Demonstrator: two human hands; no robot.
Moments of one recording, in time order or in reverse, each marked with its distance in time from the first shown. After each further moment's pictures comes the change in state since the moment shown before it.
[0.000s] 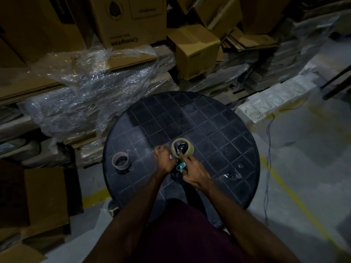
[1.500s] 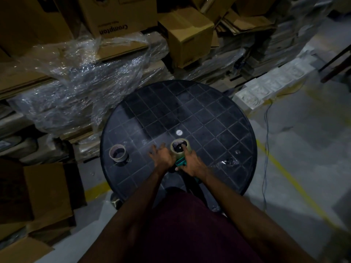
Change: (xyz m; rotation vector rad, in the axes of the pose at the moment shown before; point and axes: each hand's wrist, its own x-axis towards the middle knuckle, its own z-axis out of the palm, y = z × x) left_hand -0.026 0.004 0.013 0.265 -0.136 -0.094; right_hand -0.002 0.012 0.014 0.154 -0.160 0.208
